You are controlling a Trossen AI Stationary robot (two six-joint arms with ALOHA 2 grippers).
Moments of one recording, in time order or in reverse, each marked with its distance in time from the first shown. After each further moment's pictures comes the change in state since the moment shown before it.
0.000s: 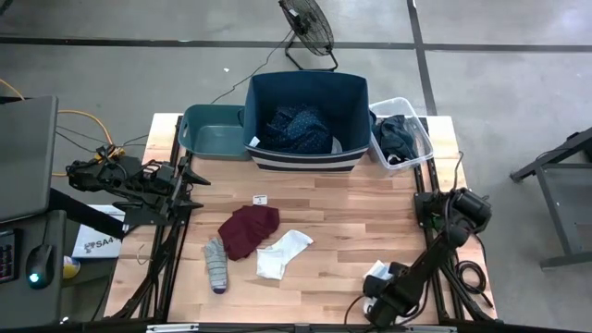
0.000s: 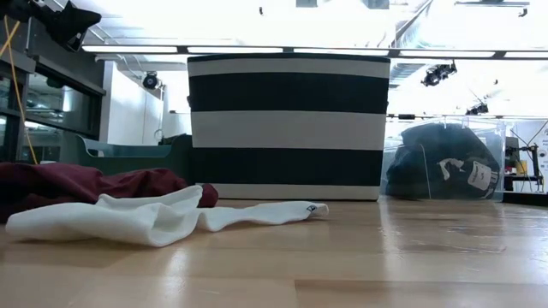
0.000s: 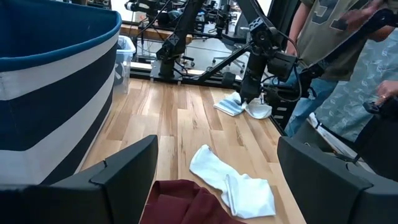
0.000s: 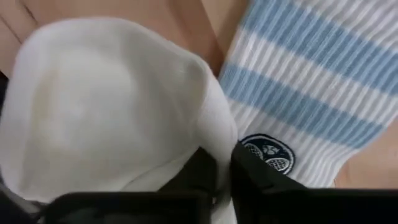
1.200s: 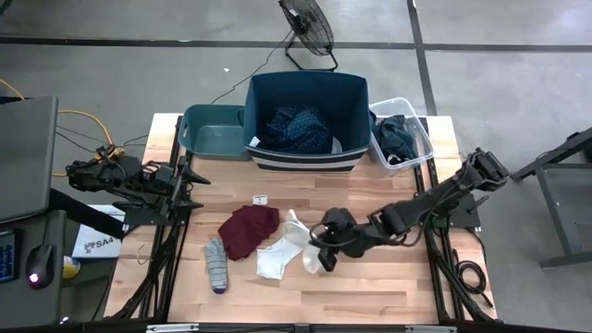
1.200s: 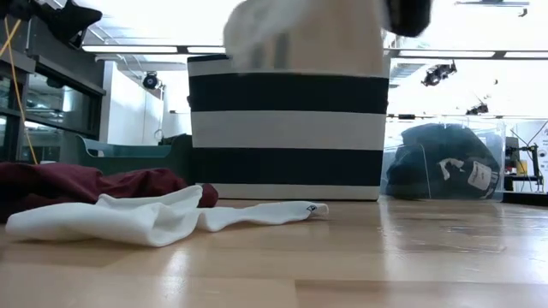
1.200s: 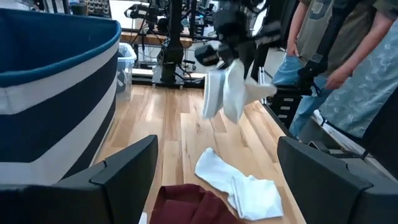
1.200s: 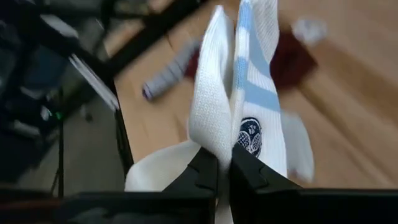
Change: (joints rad) left arm 0.000 0.000 0.000 0.009 0.000 0.052; right arm -0.430 -0.420 -0.006 0.509 0.529 -0.350
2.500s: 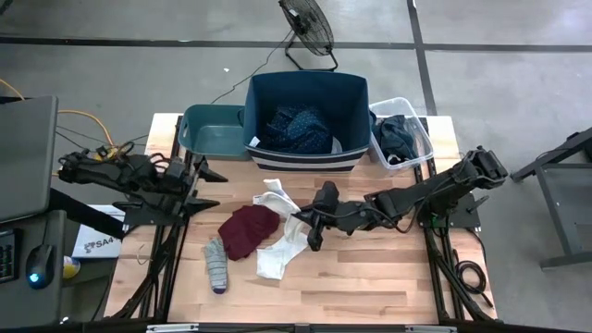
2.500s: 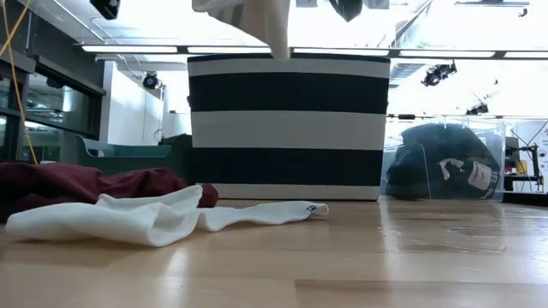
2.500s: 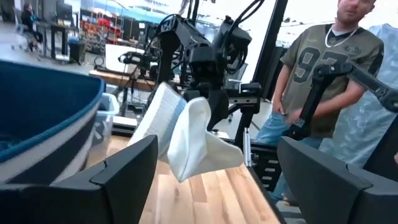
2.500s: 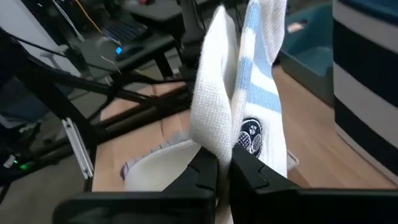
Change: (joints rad) left arm 0.000 0.322 0.000 0.545 0.001 -0.074; right arm -0.122 -0.002 0.002 0.298 0.117 -0.455
